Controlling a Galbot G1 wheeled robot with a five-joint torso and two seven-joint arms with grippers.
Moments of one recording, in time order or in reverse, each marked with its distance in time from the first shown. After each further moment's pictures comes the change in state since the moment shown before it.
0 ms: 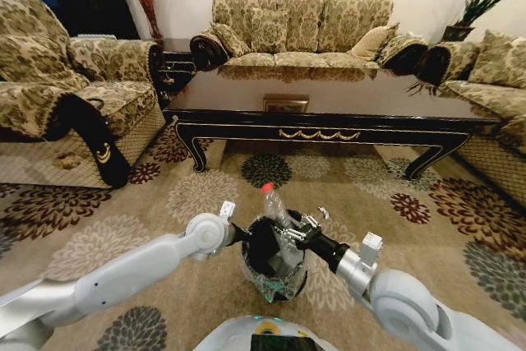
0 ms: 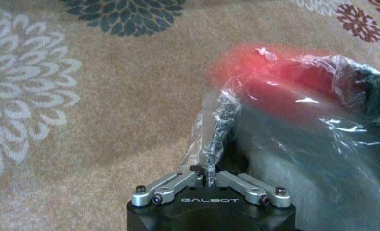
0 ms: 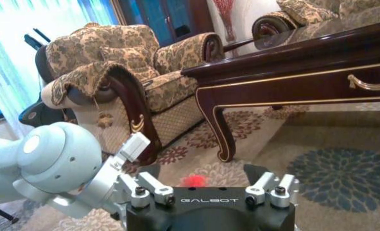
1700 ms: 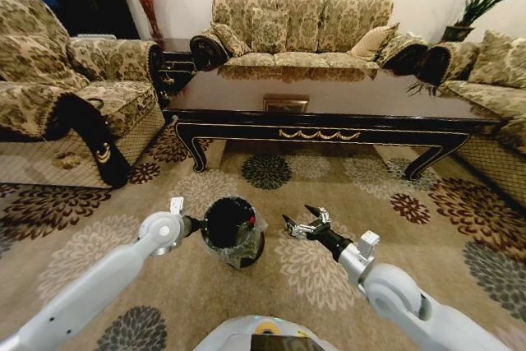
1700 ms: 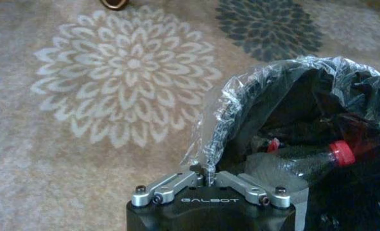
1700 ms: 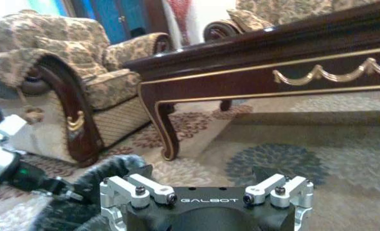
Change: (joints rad) left arm 0.414 0.053 -0.587 0.151 0.131 0.000 0.109; right arm 0.000 0.094 0.030 -0.260 -0.113 0.102 -0.038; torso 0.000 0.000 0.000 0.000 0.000
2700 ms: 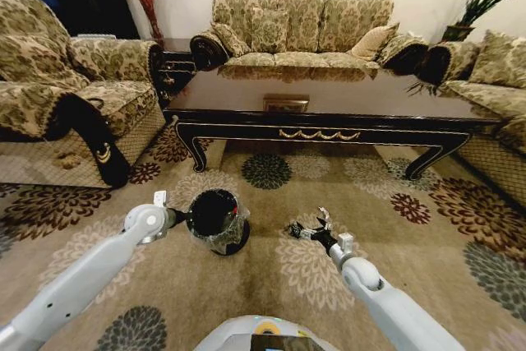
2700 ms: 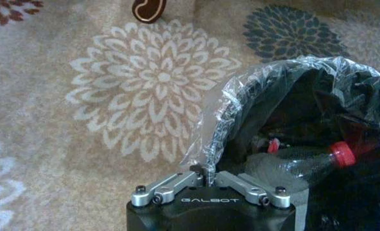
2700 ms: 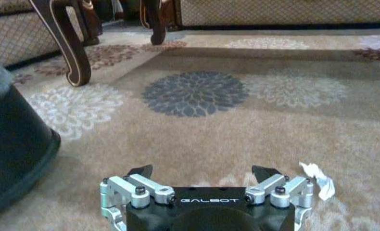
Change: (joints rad) left arm 0.004 0.044 -0.075 0.079 0.000 0.000 0.078; right arm 0.235 0.280 -0.138 -0.672 -0.271 0.057 -0.071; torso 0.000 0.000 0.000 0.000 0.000
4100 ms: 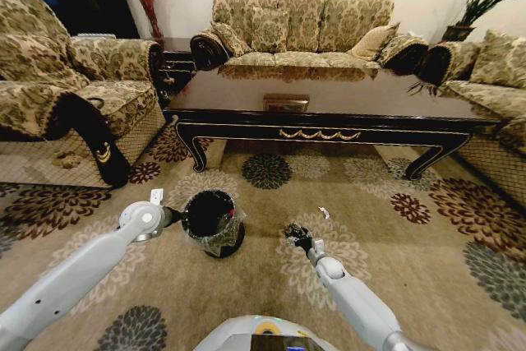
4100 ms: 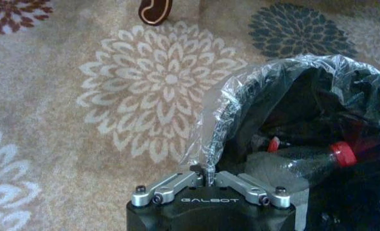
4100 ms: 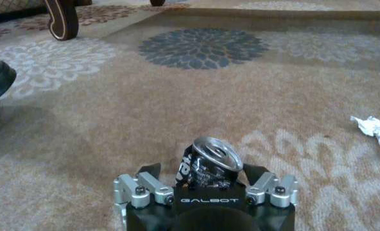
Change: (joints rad) left arm -0.026 0.050 0.031 -0.004 -0.035 0.000 -0.012; right arm 0.234 0.237 -0.124 -0.506 -0.114 0.124 -0.060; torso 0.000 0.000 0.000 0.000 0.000
